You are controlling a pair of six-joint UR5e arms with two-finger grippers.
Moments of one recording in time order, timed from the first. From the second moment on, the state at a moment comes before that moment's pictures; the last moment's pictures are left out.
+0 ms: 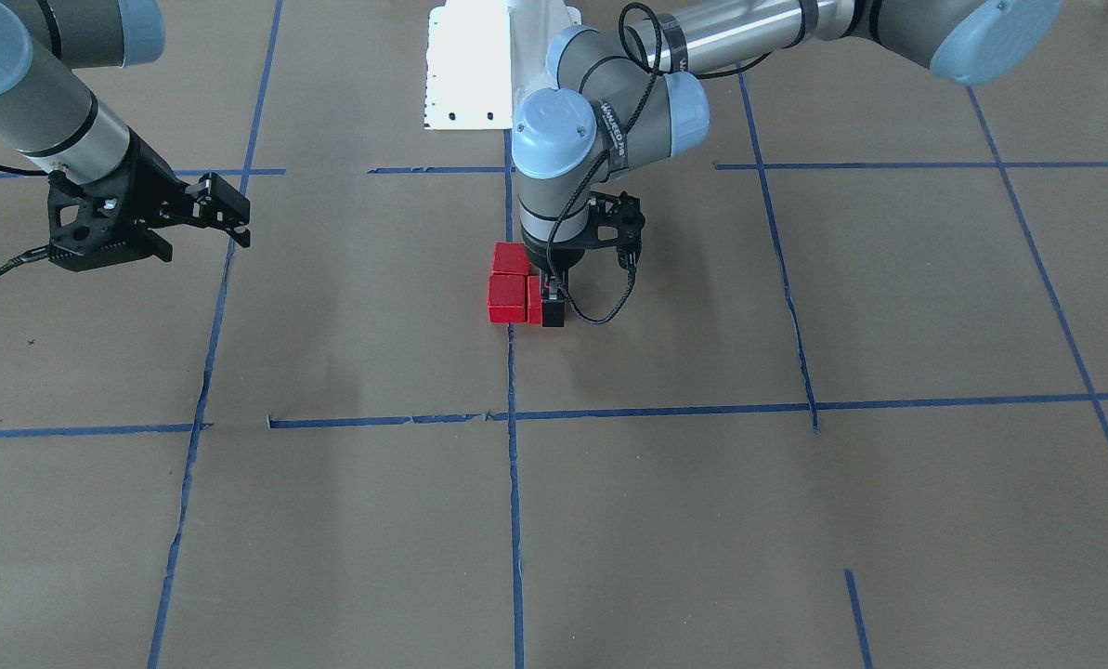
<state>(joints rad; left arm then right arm) -0.52 -2.39 -1.51 -1.55 -1.87 -2.62 0.88 -1.37 2.00 -1.52 2.25 0.85</state>
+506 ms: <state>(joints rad) -0.62 -2.22 -1.78 -1.52 -1.91 -2.28 0.99 -1.42 1.99 -1.53 2.27 0.85</state>
